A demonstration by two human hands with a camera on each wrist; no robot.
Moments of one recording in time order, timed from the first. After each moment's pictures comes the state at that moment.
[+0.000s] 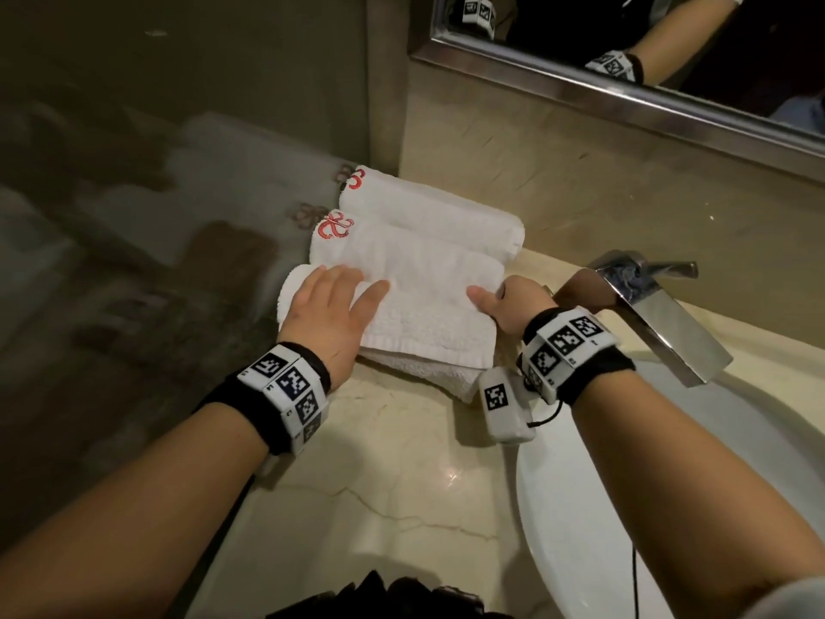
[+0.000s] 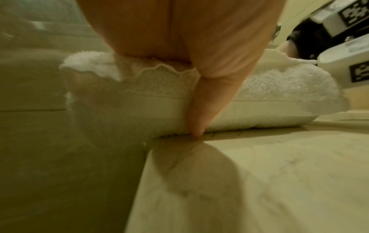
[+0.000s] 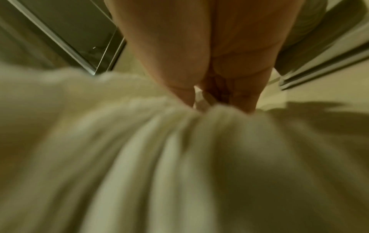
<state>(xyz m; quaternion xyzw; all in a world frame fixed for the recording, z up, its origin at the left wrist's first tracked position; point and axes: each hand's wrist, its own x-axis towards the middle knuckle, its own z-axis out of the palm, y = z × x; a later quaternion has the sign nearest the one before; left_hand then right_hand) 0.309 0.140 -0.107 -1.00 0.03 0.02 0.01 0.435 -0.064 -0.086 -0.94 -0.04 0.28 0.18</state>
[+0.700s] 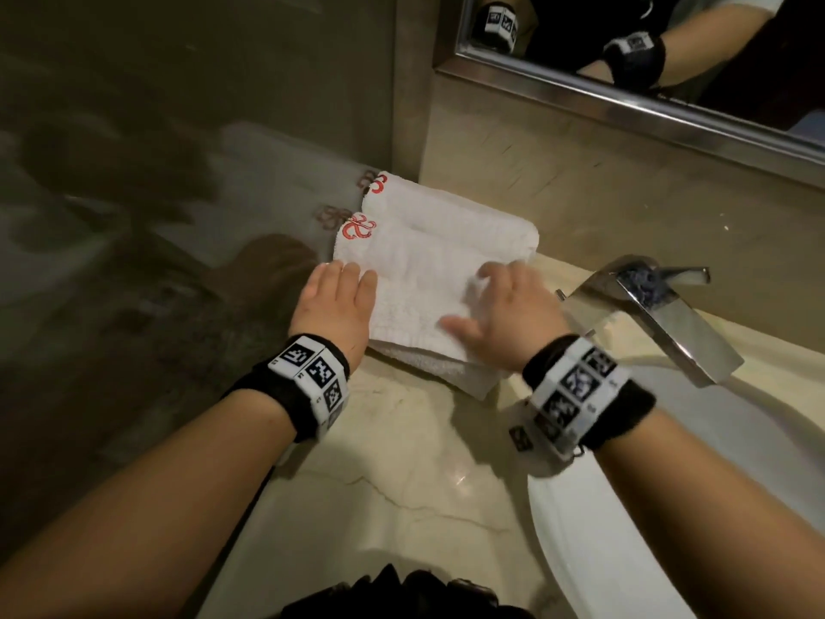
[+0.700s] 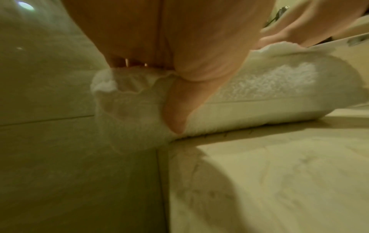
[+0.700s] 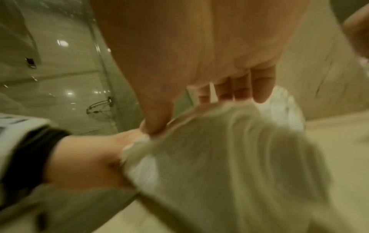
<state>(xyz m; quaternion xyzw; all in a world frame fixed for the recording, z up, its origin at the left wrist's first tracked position) 0.309 0.139 -0.091 -0.99 -0.06 0.09 0.10 0.379 -0.048 -0.060 -0.97 -0.22 0.08 0.06</state>
